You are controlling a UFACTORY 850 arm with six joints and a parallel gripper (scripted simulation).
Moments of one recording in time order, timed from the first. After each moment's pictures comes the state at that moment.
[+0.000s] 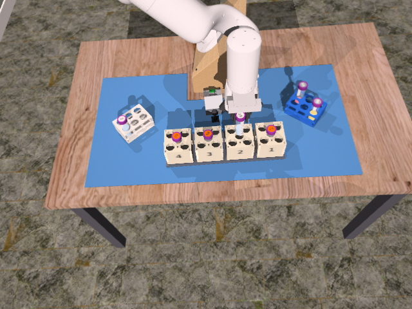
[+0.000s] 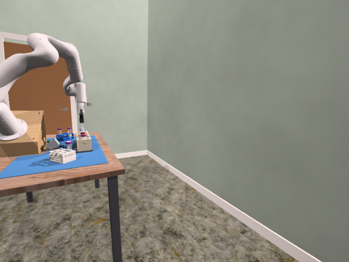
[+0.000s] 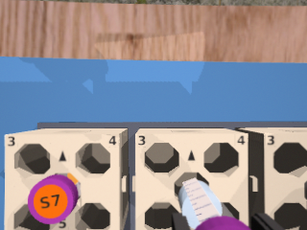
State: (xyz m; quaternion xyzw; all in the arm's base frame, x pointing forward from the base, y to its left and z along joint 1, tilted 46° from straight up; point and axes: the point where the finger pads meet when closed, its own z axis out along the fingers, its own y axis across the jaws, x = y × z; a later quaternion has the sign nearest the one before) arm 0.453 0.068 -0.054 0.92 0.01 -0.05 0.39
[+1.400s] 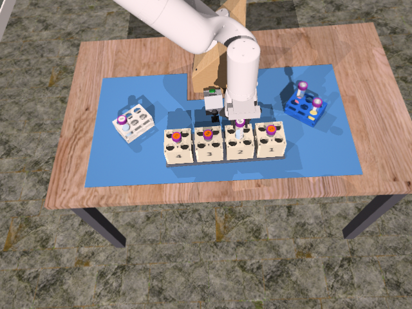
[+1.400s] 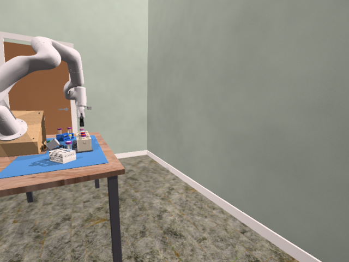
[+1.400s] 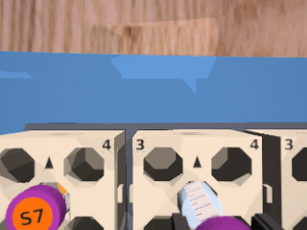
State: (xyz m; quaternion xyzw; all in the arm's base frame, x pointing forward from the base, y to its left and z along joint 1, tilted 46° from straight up) arm 0.450 0.045 -0.077 0.92 0.01 -0.05 0.39
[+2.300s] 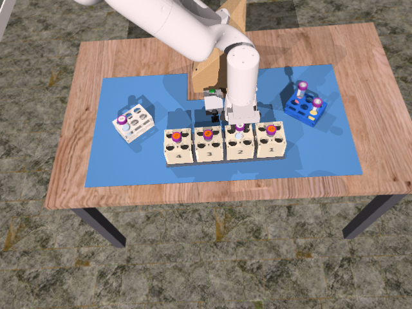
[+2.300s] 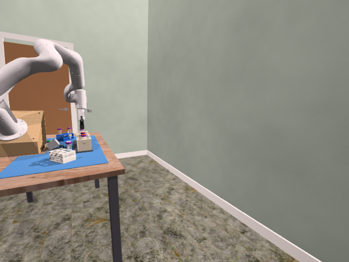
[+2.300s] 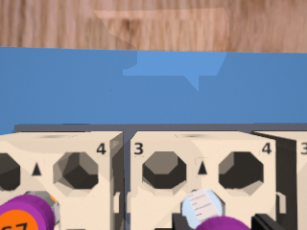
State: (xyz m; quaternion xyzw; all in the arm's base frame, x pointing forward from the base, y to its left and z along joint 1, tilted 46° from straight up) arm 0.449 0.028 -0.093 0.92 0.01 -0.05 0.39
